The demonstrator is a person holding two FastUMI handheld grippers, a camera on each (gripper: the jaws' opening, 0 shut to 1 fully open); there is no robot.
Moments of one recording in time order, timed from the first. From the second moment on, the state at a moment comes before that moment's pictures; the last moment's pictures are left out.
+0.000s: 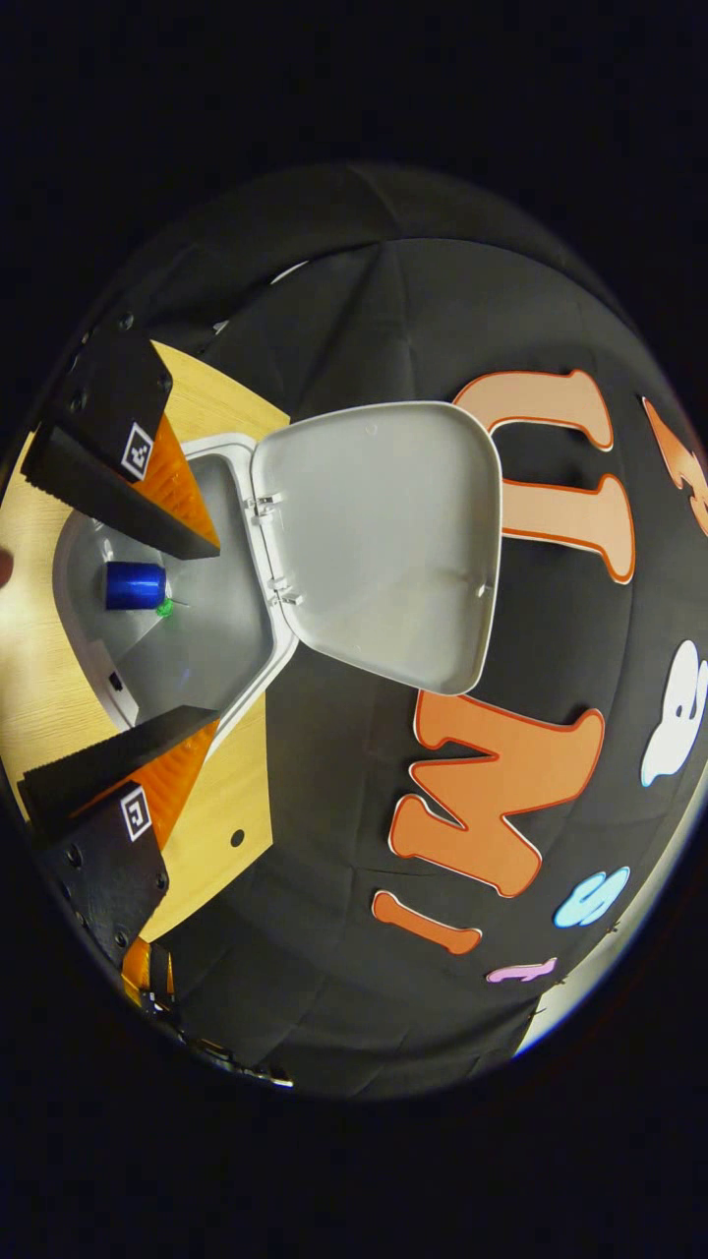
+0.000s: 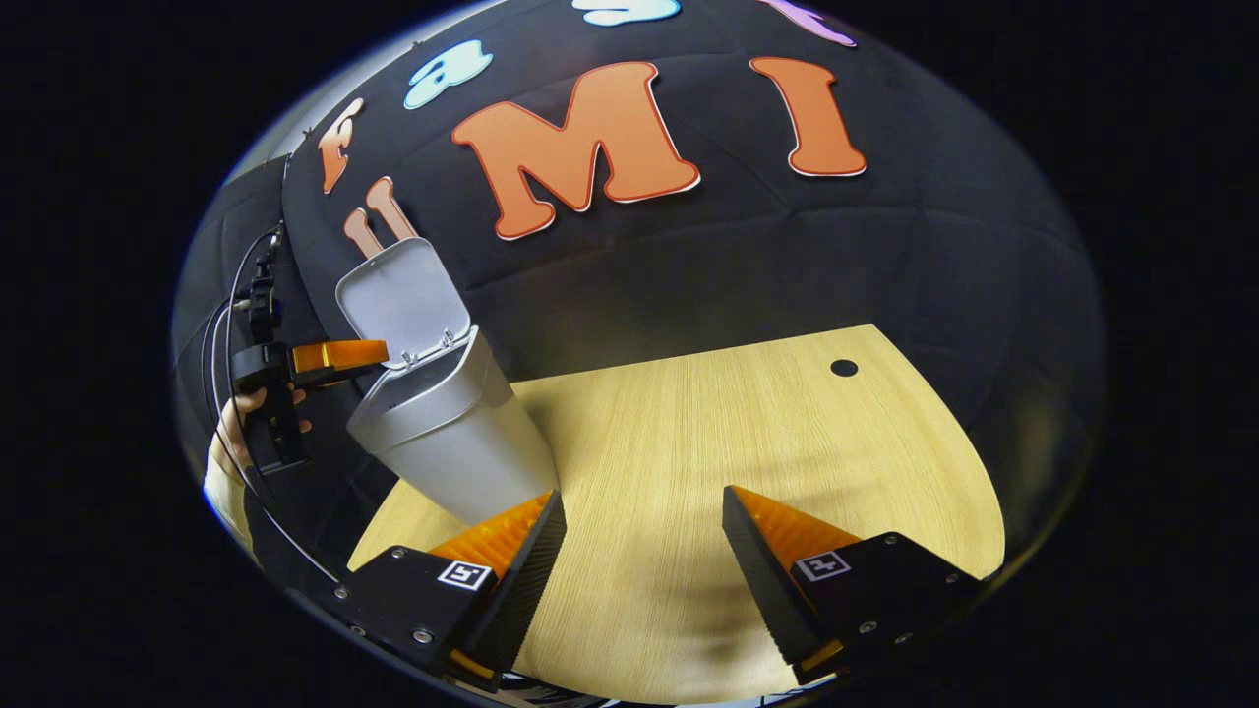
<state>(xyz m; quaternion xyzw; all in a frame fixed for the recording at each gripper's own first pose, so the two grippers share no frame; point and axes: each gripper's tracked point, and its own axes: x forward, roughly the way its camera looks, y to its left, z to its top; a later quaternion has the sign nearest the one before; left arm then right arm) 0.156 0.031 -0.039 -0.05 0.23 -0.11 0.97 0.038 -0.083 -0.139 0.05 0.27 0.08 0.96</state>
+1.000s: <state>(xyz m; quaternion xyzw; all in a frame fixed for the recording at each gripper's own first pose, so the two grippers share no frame) 0.212 0.080 0.169 -0.05 0.16 -0.11 0.98 0.026 -0.063 -0.137 0.07 0.26 0.11 0.96</state>
